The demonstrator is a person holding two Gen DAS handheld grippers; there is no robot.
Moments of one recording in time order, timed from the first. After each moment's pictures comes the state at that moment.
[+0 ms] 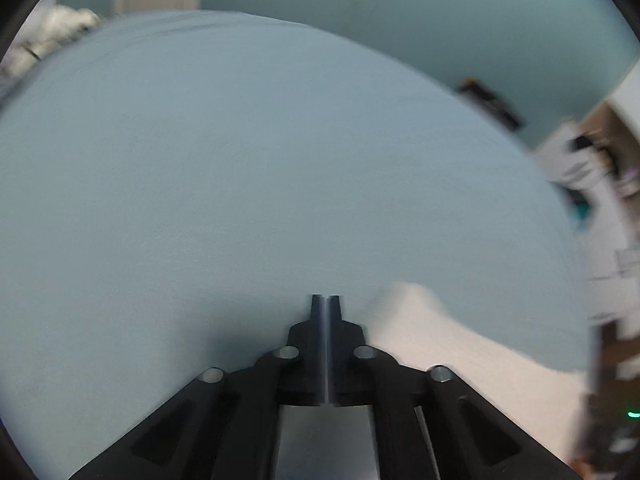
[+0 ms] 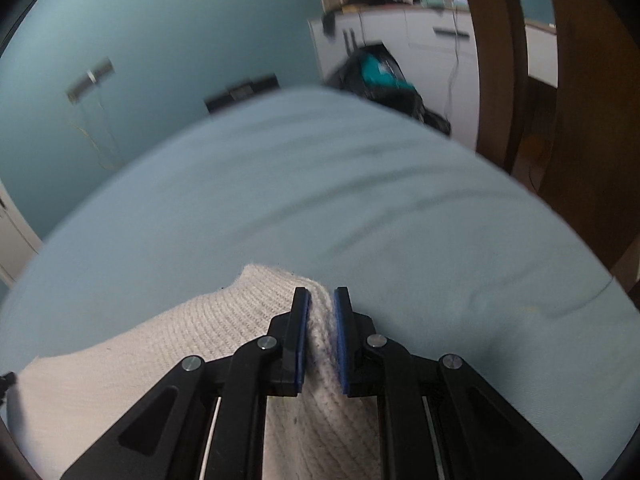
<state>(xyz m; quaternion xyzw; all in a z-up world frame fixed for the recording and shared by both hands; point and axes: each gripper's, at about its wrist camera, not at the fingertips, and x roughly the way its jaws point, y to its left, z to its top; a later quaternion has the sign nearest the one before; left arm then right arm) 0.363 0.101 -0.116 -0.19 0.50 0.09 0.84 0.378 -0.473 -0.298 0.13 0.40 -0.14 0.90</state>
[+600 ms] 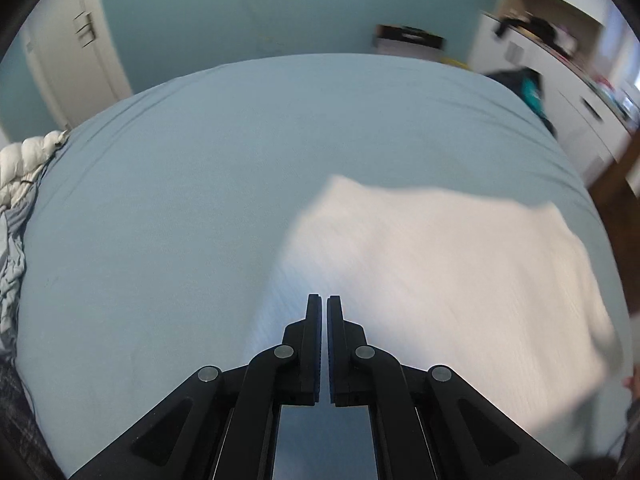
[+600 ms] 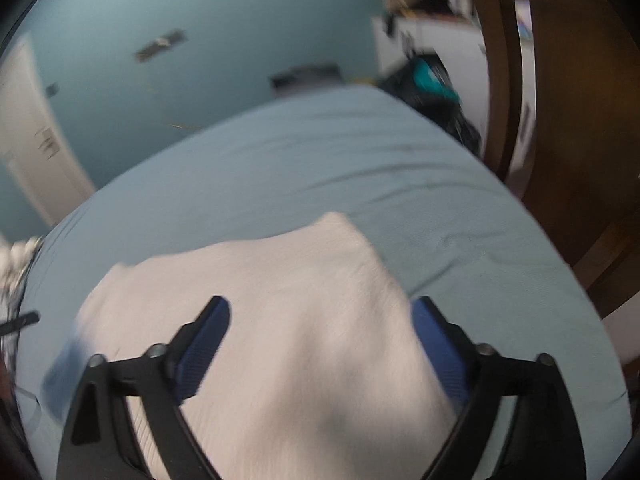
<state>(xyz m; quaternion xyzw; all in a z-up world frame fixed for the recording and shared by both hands) 0.197 0.018 -0.002 -0.01 0.52 -0.03 0.85 0.191 -0.430 -0.162 0.07 0.40 -0.02 0.91</state>
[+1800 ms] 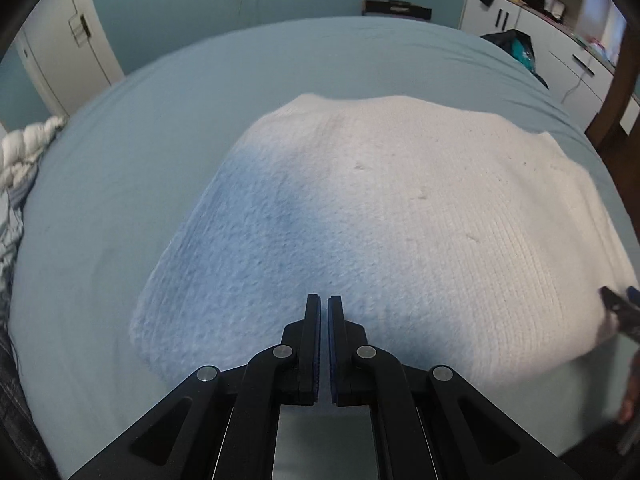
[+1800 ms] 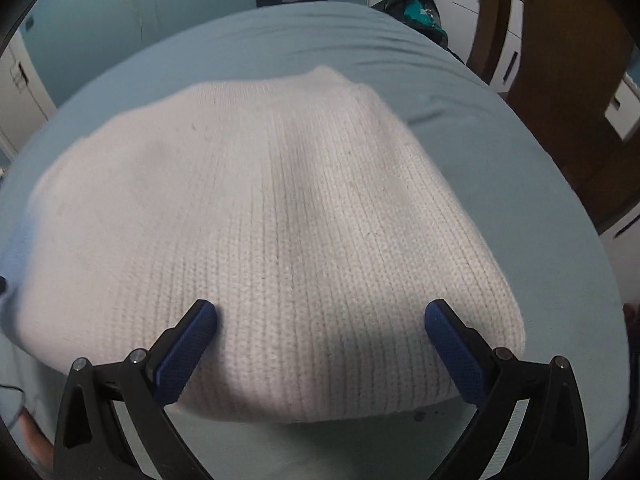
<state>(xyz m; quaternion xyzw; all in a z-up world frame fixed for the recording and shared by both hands) 0.142 -0.015 -0.078 0.02 0.54 -0.01 0.84 0.121 -0.411 -0.230 0.01 0.54 -0.07 0.84</state>
